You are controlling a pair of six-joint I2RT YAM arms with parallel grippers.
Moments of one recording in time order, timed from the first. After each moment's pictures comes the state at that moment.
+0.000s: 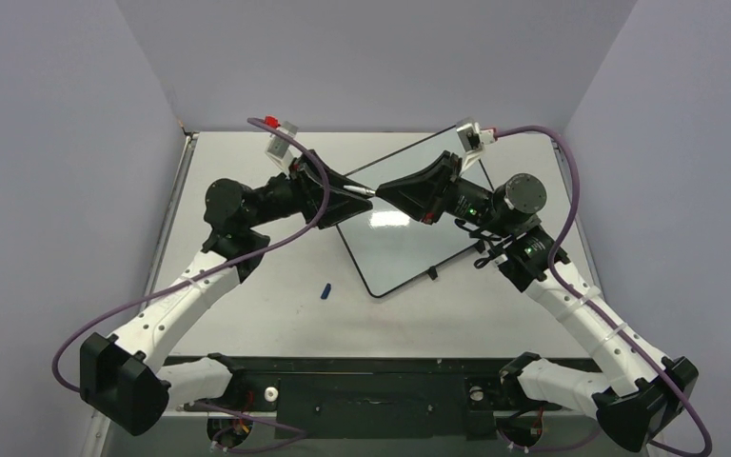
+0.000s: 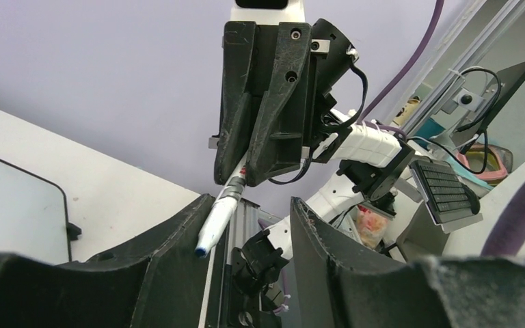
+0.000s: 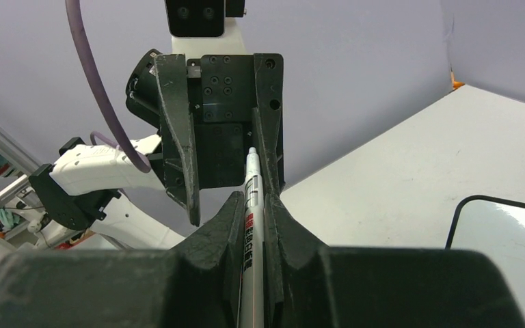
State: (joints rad) left arm -0.53 1.21 1.02 0.72 0.84 -0.99; right arm 0.57 1.09 1.09 0.27 -0.63 0.66
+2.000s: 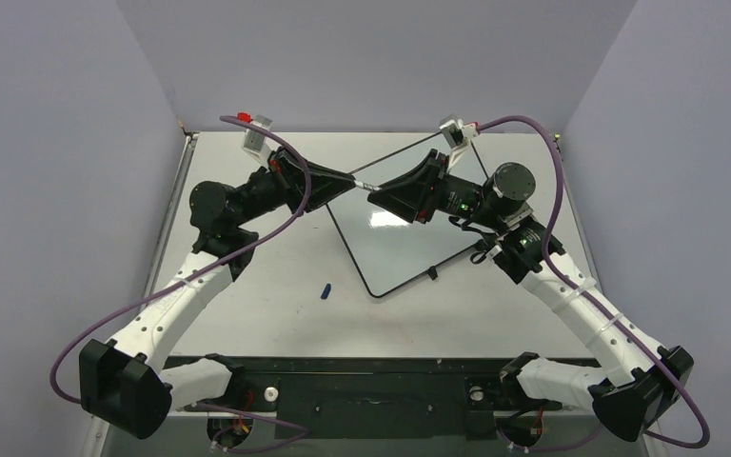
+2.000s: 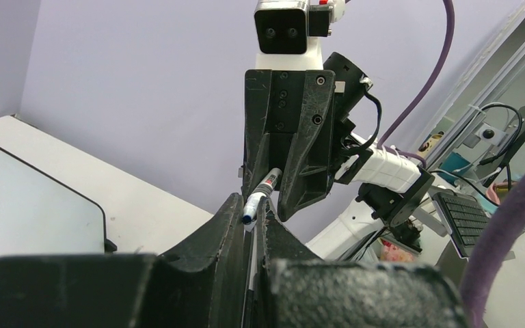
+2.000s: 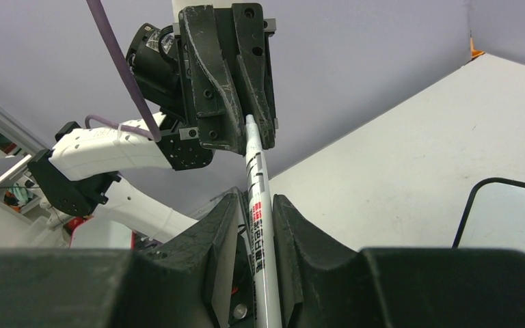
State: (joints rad) left arm -0.43 1.18 0.98 0.78 0.81 -1.03; right arm 0.60 1.14 1.16 0.17 -0.67 0.63
